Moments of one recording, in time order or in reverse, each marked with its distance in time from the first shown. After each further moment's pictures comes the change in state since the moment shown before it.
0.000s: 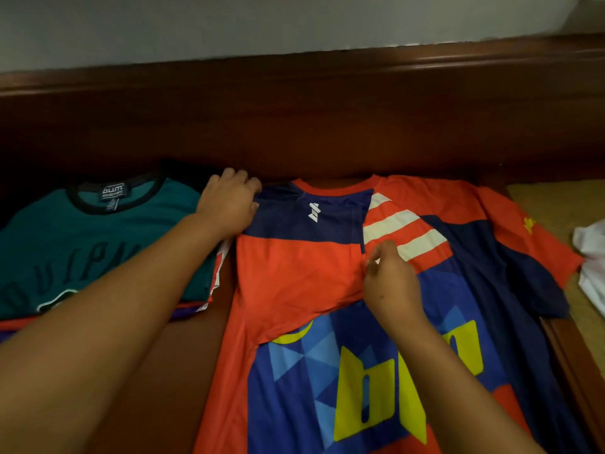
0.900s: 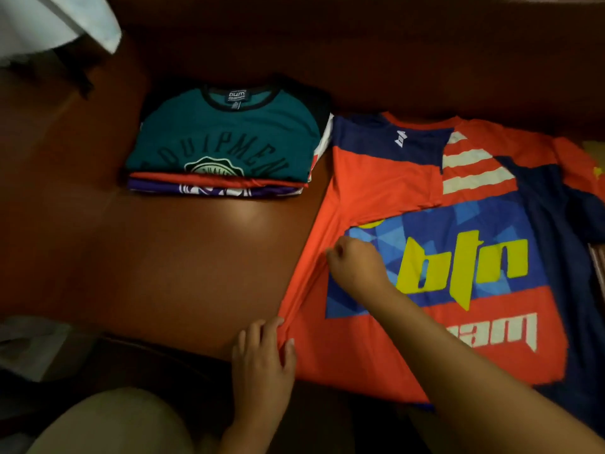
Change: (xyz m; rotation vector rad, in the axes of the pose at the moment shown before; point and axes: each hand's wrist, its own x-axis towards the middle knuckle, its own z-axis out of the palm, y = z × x) left_hand -0.438 0.130 0.043 -0.509 0.163 -0.631; right_hand -0.169 -0.042 0.088 -0.266 -0.293 -0.374
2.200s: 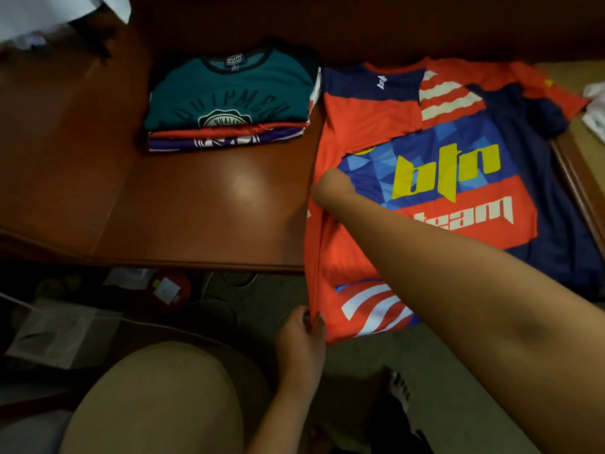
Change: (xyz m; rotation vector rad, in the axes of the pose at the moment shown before) left_hand -0.114 -0.011 -0.025 -0.499 -0.232 -0.355; right_hand -0.035 -0.059 0.028 0.282 -0.018 0.310
